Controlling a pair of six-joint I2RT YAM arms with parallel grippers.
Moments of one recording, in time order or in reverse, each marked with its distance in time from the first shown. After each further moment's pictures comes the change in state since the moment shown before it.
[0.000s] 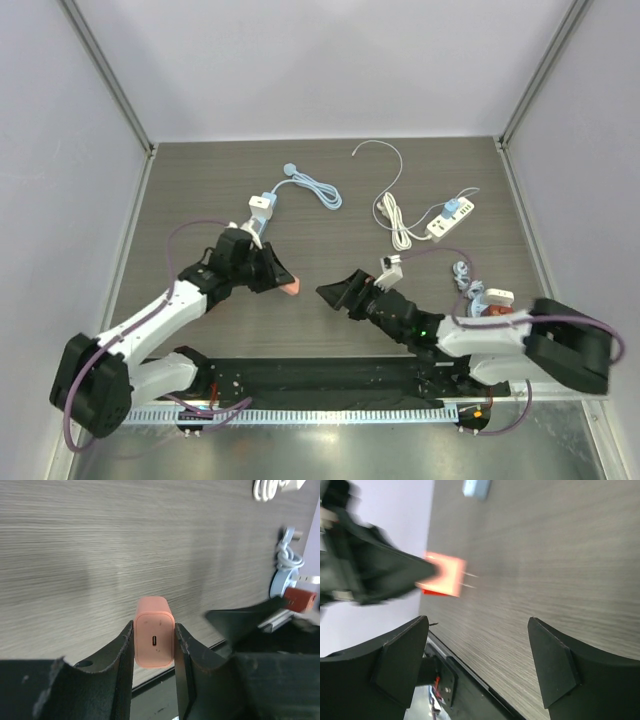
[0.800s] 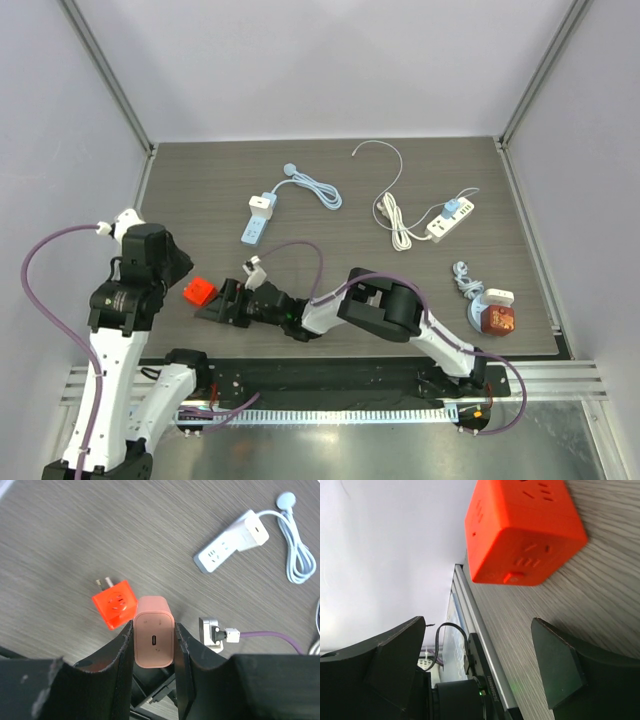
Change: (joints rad) left arm 0.347 -0.308 0.399 -0.657 -0.571 0.109; right arm 0.117 0.989 0.999 0.117 -0.408 0.064
